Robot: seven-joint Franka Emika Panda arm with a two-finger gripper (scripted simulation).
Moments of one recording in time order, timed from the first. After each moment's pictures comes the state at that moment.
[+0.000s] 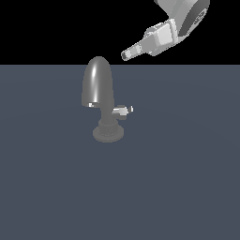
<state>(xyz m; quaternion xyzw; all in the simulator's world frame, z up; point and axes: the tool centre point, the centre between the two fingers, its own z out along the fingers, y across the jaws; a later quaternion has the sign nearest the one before) 0.038 -0.019 0.314 -0.67 0.48 0.52 0.23</state>
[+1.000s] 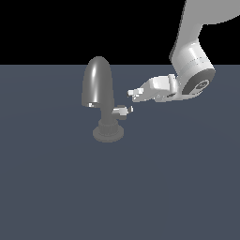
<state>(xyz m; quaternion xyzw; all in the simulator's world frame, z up) 0.041 -0.035 0.188 -0.43 0.57 0.64 0.28</state>
